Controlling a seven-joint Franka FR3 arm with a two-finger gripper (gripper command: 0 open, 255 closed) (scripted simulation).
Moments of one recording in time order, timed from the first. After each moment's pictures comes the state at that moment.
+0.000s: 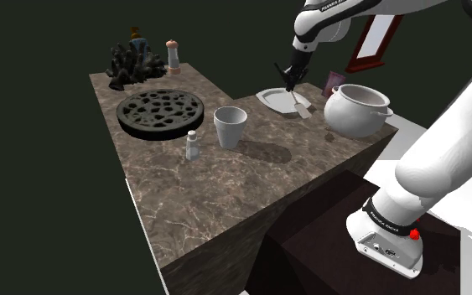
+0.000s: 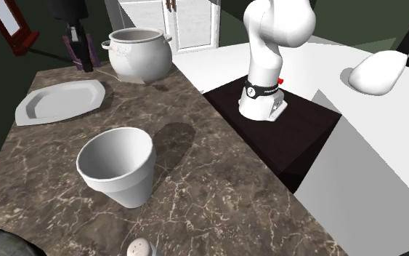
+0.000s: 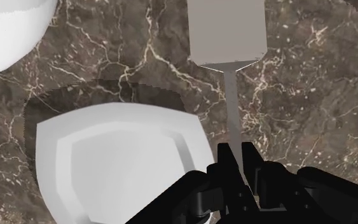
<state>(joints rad) -0.29 0.00 -0.12 -2.11 0.01 2.18 -0.16</state>
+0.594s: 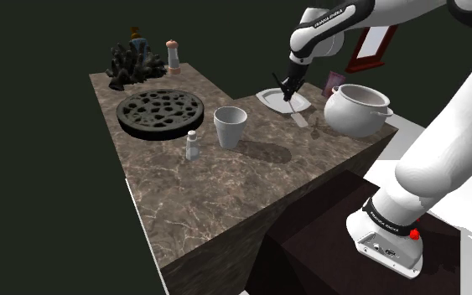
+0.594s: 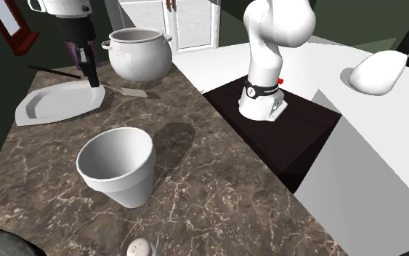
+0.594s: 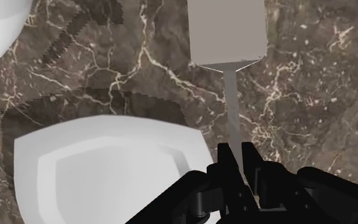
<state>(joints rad) -0.29 0.06 -0.12 -2.17 0.02 2.29 -0.17</state>
